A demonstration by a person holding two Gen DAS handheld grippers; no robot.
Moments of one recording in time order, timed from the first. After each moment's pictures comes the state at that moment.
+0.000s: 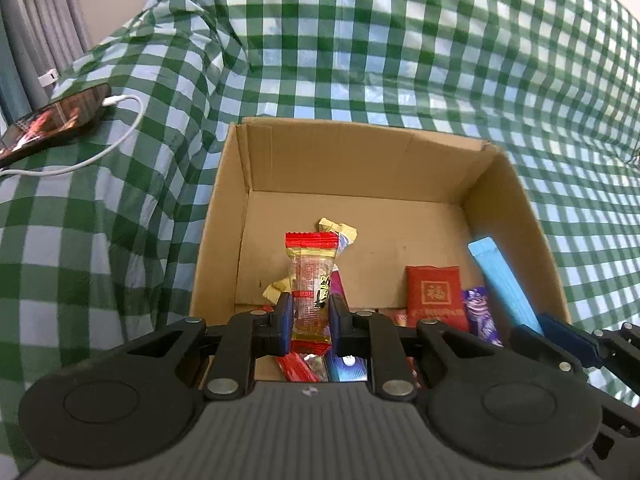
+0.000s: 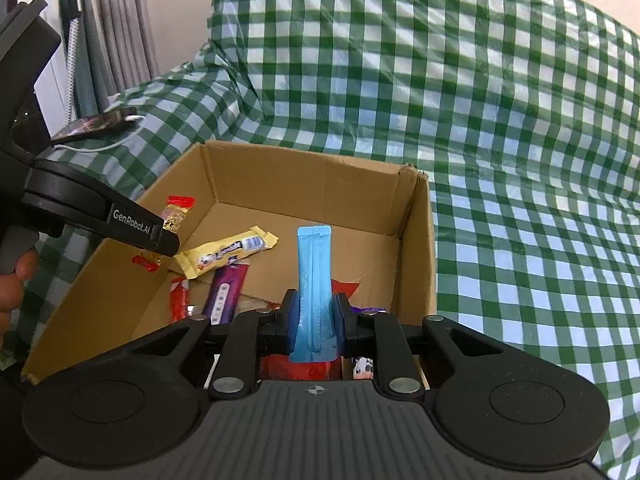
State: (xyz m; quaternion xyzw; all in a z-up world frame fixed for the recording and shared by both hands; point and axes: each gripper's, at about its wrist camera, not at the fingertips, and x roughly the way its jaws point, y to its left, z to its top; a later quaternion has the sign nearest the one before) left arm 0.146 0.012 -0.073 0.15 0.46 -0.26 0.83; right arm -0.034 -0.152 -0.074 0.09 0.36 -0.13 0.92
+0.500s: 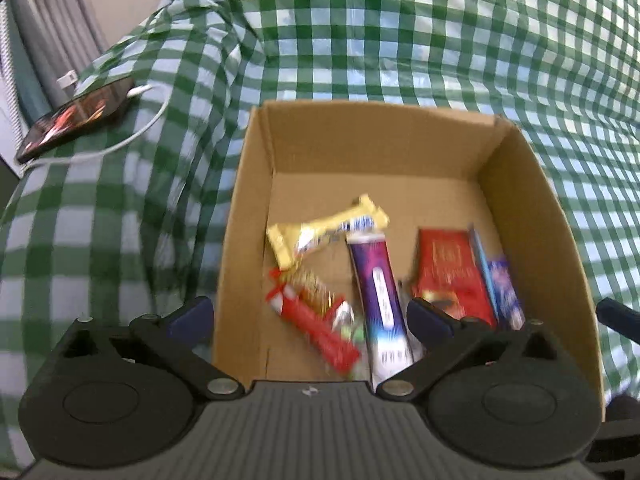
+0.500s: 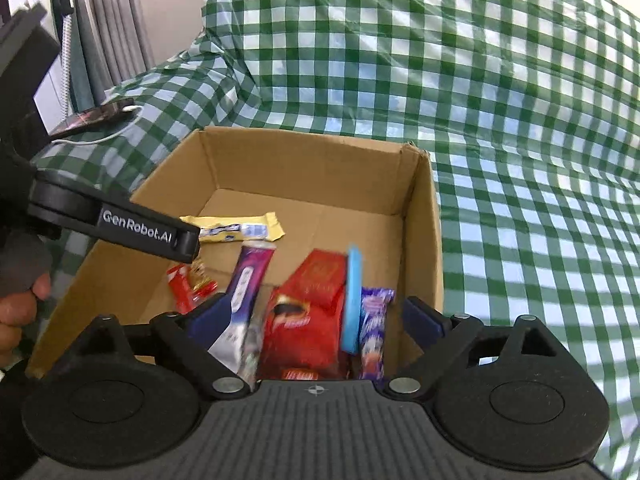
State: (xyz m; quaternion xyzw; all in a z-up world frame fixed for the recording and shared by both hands) left arm 0.120 0.030 -0.065 0.18 0.47 -0.23 0.83; right arm -0.043 -0.126 -0.073 0.11 0.37 -0.13 0.91
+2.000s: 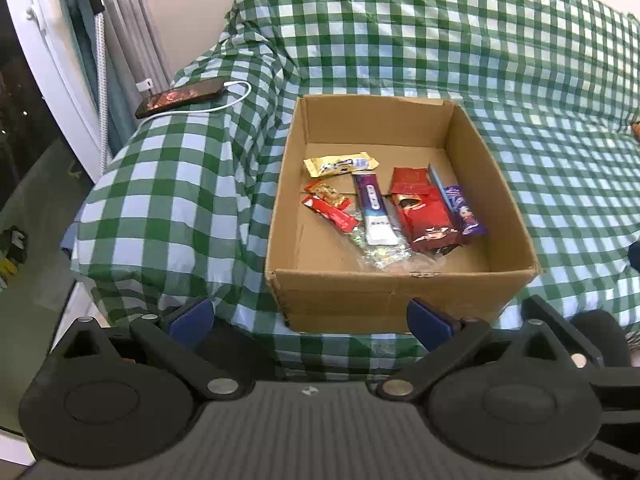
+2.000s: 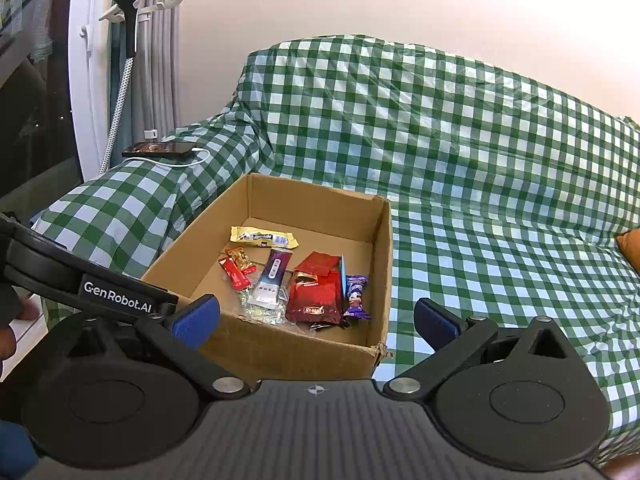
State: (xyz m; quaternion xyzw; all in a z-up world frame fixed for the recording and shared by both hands) left arm -0.074 0.136 -0.002 0.17 0.41 -0.20 0.87; right arm -0.206 0.021 -0.014 0.04 0.27 -0.17 0.95
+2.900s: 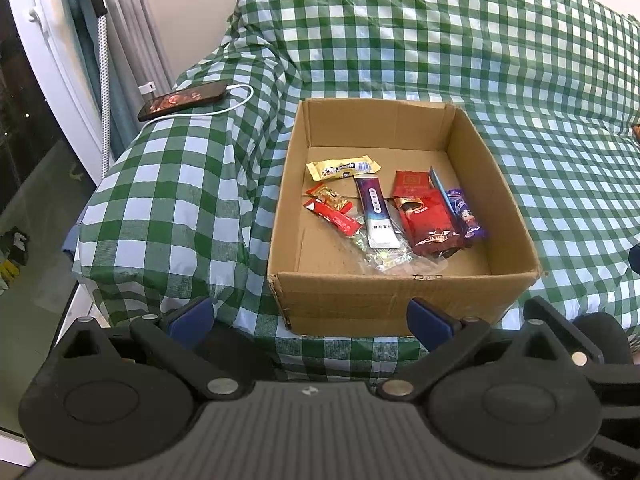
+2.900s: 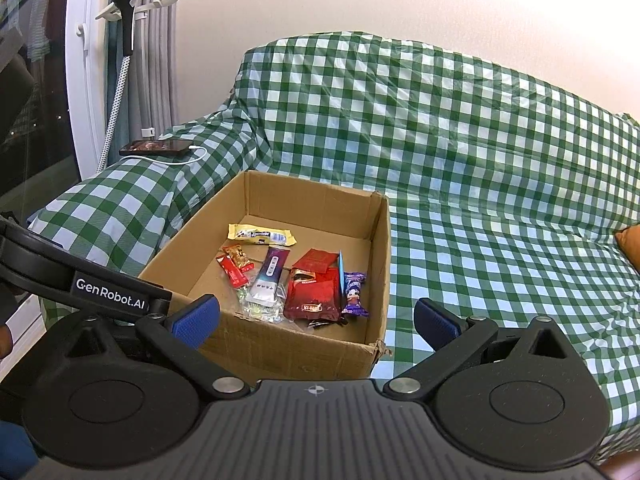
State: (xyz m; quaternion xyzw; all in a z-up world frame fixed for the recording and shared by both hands) left arm -0.075 0.136 -0.002 0.18 0.40 -0.20 0.88; right arm -0.208 0.018 -0.015 0.04 0.27 -0.17 0.95
